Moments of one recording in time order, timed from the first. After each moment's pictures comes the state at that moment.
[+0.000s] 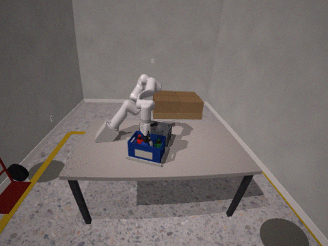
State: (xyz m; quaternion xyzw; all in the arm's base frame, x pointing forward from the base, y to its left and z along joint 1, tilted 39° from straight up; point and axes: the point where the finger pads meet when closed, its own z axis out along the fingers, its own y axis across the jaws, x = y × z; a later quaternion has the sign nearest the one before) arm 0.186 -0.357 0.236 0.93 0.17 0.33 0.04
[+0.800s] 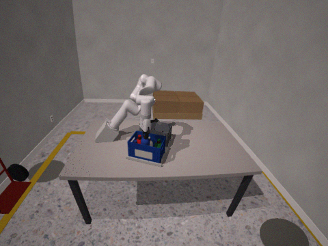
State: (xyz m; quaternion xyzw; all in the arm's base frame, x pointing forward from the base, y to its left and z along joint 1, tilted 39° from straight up) arm 0.165 -0.357 0.263 0.93 0.17 0.33 0.04
